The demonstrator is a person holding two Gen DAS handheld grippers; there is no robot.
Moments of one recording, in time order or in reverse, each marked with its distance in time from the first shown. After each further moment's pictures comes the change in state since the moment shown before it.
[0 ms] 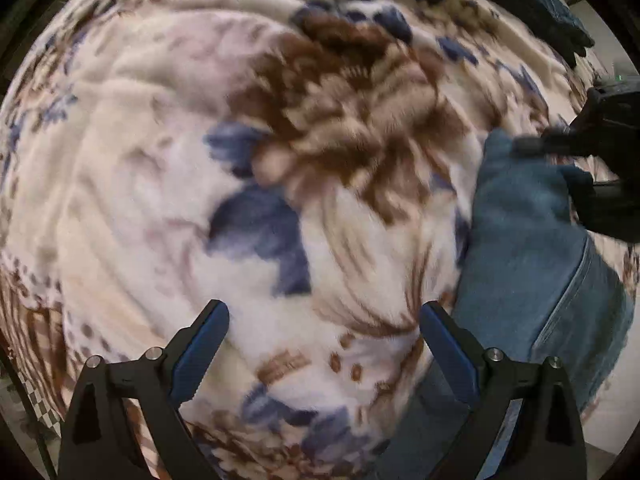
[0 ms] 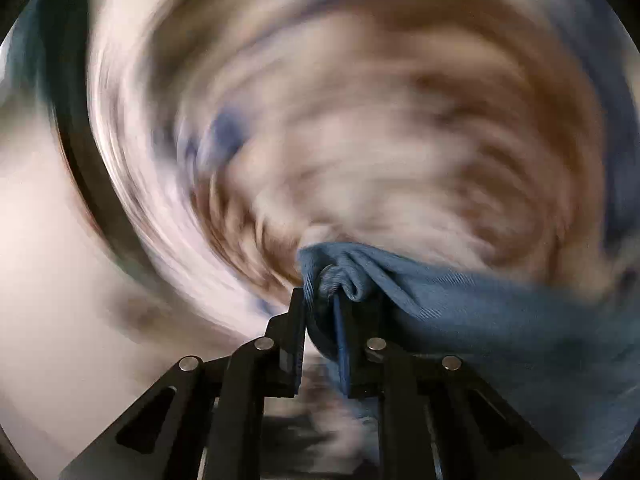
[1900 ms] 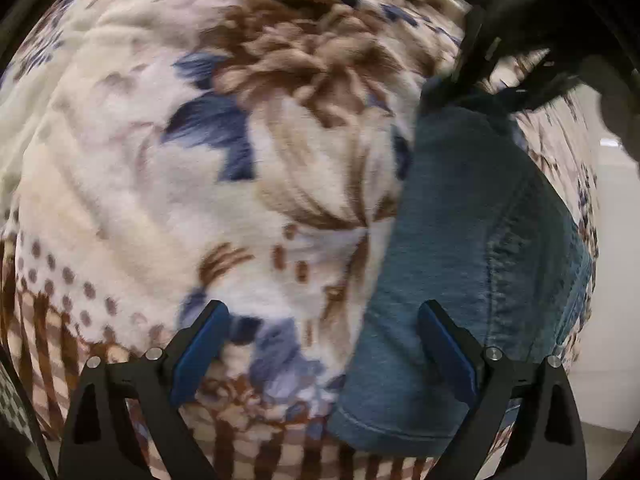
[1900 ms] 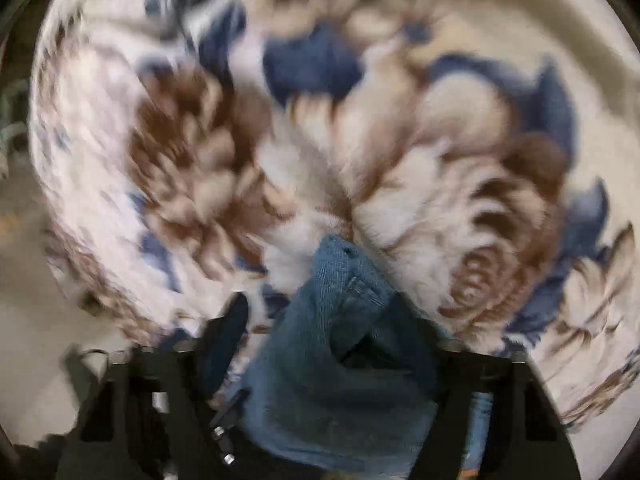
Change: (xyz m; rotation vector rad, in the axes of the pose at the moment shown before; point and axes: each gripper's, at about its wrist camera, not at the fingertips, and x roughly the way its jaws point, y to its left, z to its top) left arm 0.005 0.016 -0.091 0.018 0.004 -0.168; right arm 0.131 0.143 -0.057 -0.630 0.120 -0.878
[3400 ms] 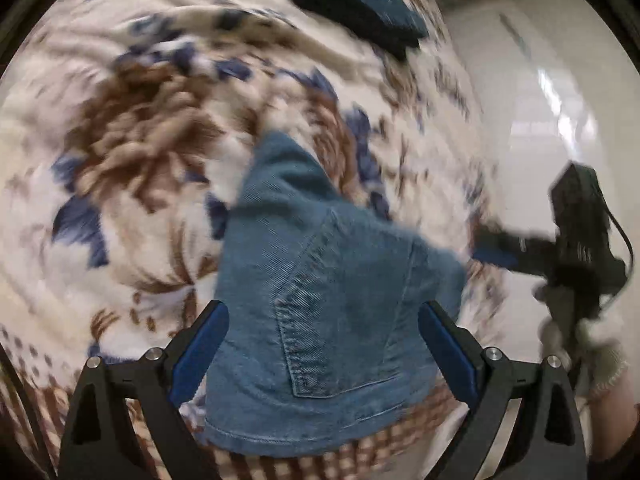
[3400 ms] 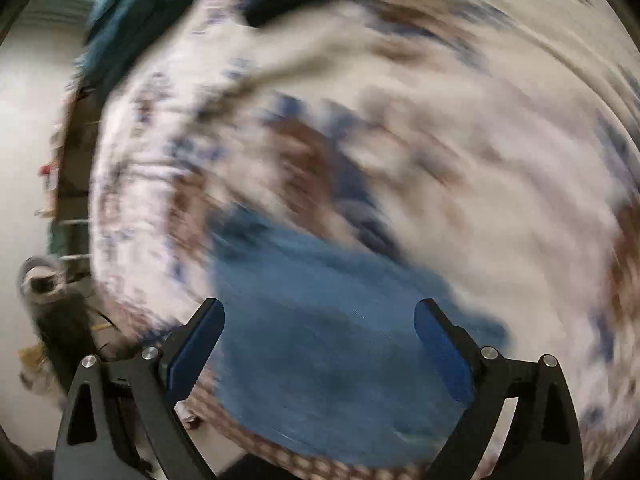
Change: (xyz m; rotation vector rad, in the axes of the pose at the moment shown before) left arm -0.043 -0.103 0.038 0.172 -0.041 -0.273; right arm -0.083 -0.171 -0.229 0.333 -0.565 0.265
